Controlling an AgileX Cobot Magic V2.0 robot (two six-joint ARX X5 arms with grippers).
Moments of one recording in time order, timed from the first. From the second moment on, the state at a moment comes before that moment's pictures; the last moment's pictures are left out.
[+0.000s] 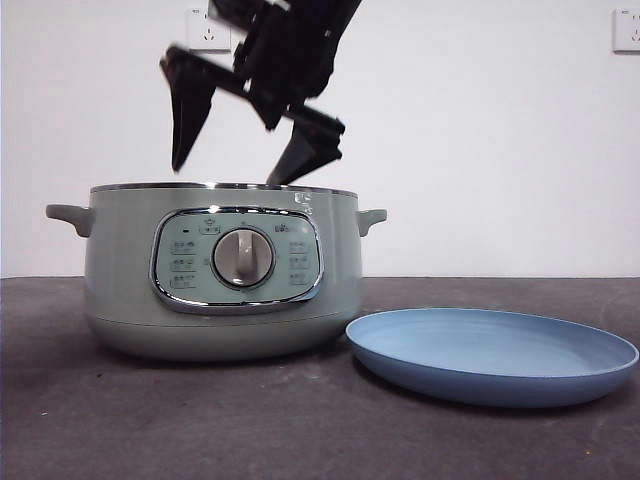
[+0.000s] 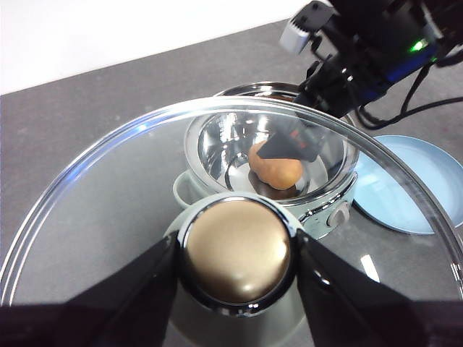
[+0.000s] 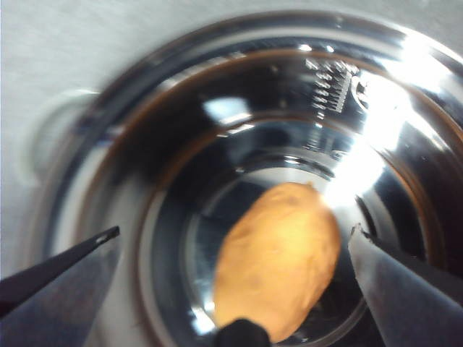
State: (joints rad) left arm -0.26 0.64 1.30 -1.15 0.09 0.09; right arm 0.76 2.00 1.77 -0.59 -0.06 0.09
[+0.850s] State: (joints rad) left arm -0.26 0.64 1.30 -1.15 0.10 0.09; right arm 0.77 2.09 1.77 -0.63 0.03 0.08
